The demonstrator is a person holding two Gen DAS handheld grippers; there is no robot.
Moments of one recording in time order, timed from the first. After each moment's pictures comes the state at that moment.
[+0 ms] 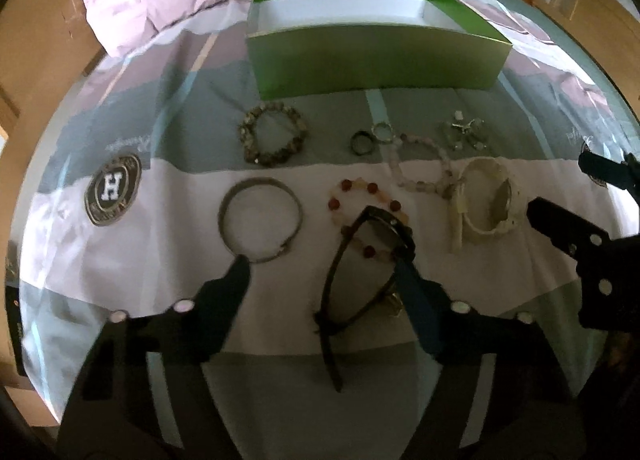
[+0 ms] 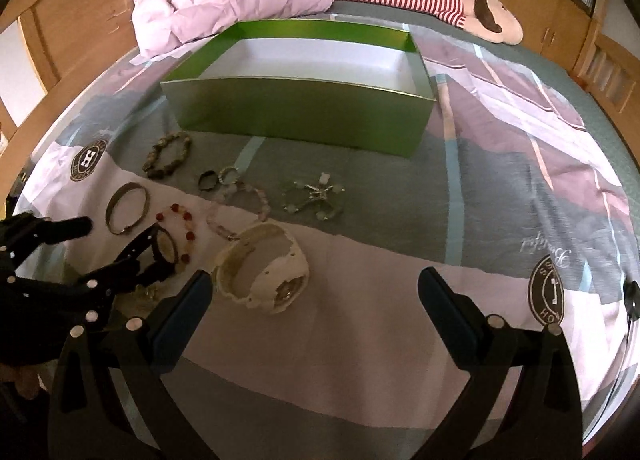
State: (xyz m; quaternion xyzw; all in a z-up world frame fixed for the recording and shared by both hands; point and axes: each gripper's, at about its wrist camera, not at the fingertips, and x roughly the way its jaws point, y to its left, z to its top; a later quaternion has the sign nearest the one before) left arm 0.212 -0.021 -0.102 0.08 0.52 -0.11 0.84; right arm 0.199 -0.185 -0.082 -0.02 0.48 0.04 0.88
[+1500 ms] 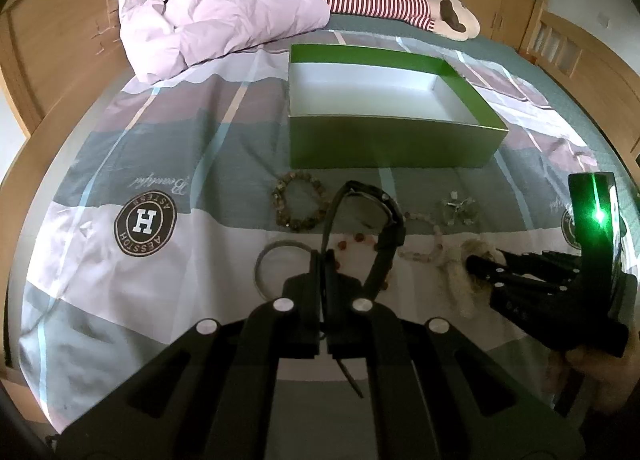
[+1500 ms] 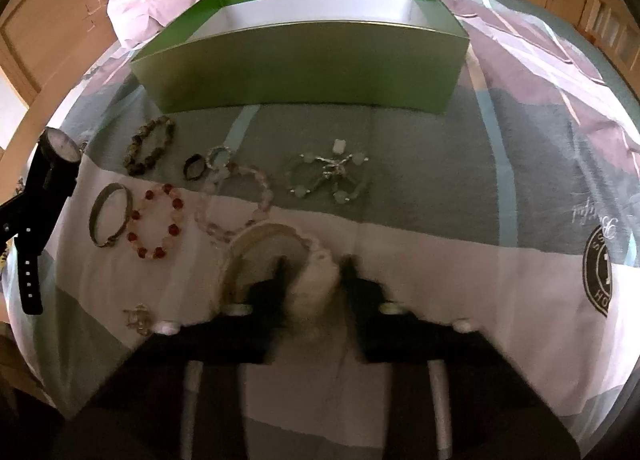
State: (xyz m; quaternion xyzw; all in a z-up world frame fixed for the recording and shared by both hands) left arm 0.213 0.001 -0.054 0.02 0.45 -0.11 0.89; right arm 0.228 -0.181 -0.117 0.04 0.52 0.04 0.85
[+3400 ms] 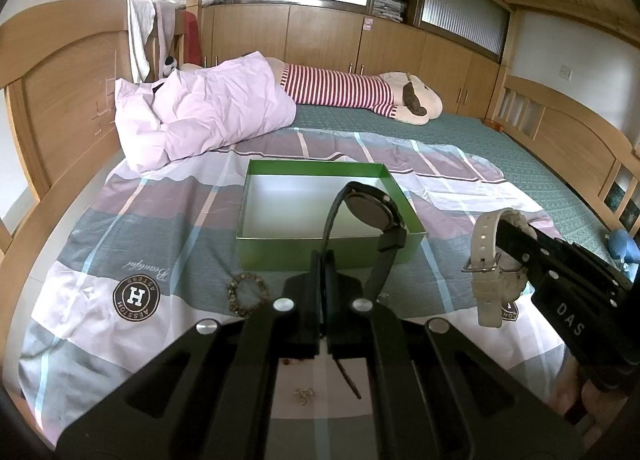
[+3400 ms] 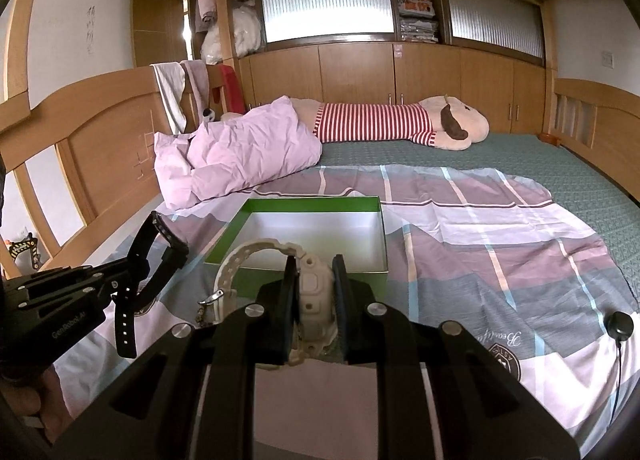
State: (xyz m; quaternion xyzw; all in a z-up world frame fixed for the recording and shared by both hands) left arm 0.176 -0.042 0.044 -0.01 0.31 -0.14 0.94; right arm 0.148 -0.214 0.043 0.05 0.25 0.03 0.97
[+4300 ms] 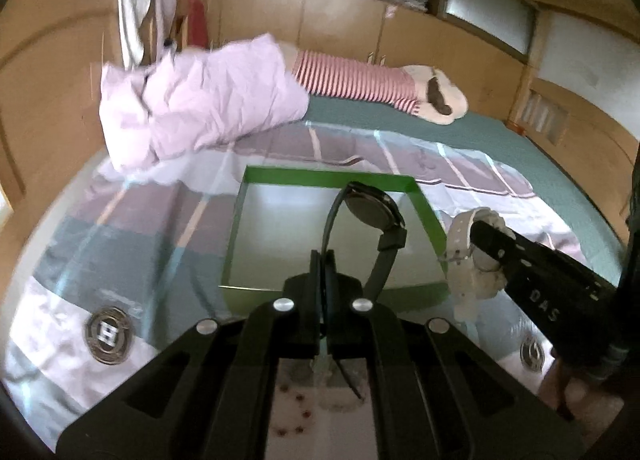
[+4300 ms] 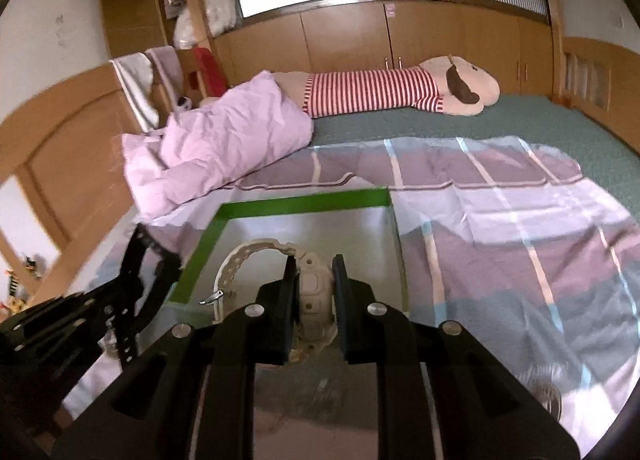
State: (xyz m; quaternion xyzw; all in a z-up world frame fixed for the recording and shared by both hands) left arm 0.289 -0.066 0.014 -0.03 0.35 -0.11 0.93; right arm 0.294 -0.234 0.001 0.09 0.30 0.02 0.95
